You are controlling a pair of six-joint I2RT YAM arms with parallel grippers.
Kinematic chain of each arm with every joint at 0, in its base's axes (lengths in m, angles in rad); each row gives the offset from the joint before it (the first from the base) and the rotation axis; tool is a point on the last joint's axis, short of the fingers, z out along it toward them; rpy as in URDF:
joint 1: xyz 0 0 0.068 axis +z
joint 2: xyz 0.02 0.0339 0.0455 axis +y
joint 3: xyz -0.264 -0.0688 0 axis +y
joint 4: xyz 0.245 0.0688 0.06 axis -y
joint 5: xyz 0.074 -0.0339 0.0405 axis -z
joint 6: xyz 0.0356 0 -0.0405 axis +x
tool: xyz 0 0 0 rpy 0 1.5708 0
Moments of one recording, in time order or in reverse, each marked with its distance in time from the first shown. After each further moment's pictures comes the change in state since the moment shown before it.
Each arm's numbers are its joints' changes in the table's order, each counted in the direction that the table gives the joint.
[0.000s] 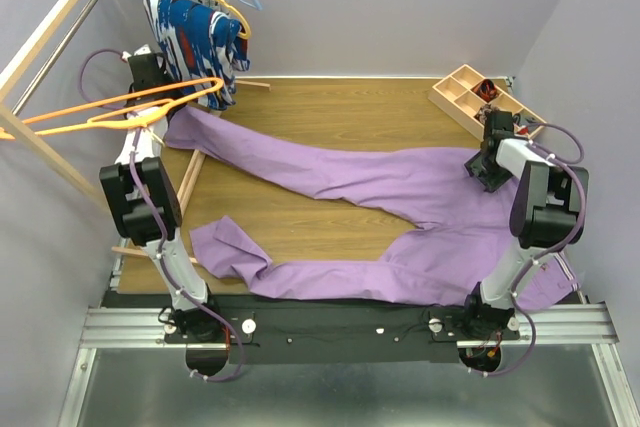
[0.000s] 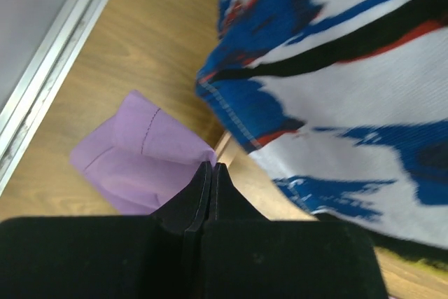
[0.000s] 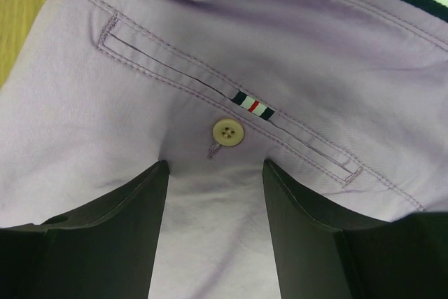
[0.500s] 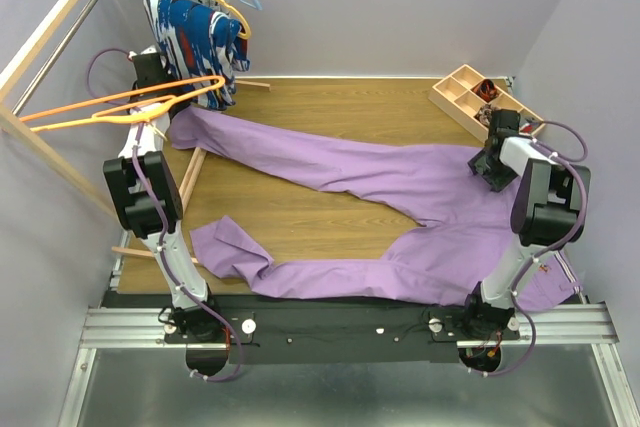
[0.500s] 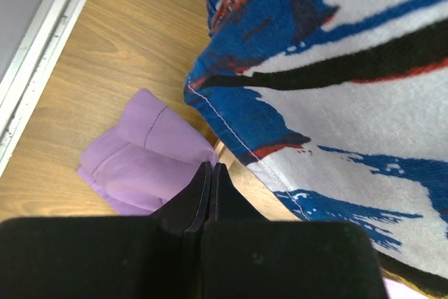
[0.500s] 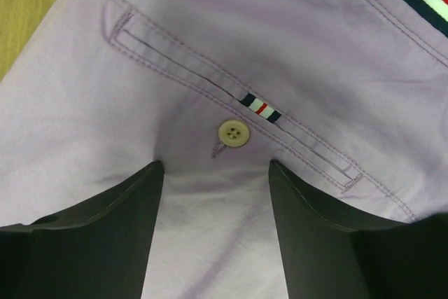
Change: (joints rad) left arm -0.014 0.095 -0.105 -0.050 0.027 0.024; right arm -0.033 0.025 -0.032 -0.002 0.031 -0.018
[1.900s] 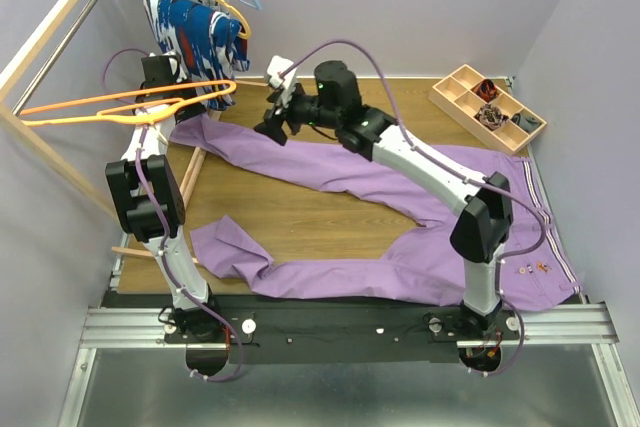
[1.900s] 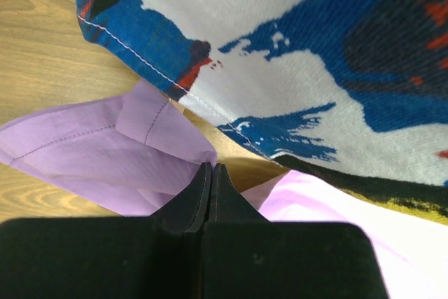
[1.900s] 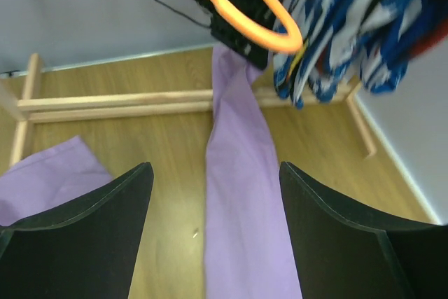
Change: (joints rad) left arm -0.043 -0.048 0.045 -0.082 0.146 0.089; right arm 0.972 0.066 -0.682 0.346 -0.780 -0.954
